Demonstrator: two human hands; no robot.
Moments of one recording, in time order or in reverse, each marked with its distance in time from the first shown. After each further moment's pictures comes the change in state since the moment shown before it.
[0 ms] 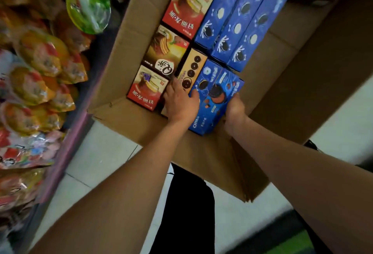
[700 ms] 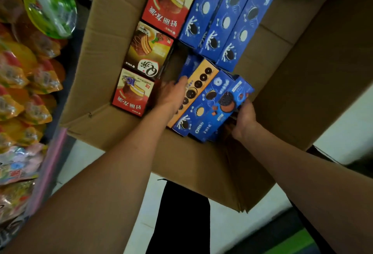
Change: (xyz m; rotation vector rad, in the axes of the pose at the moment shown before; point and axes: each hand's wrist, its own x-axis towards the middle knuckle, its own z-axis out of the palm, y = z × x) left_hand 0.048 0.013 0.012 -0.251 -0.316 -0.242; right_hand 0.019 -0.005 -0.045 0.125 -0.013 0.072
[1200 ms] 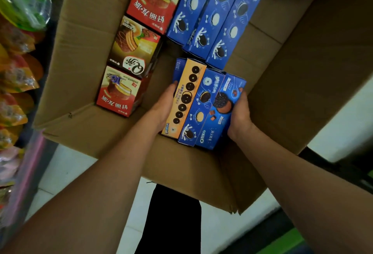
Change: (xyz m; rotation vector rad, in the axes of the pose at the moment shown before) left_hand 0.000 -0.027 0.019 -0.407 -0.393 -0.073; right_hand 0.002 -0.006 -0.004 0.023 -0.170 -0.111
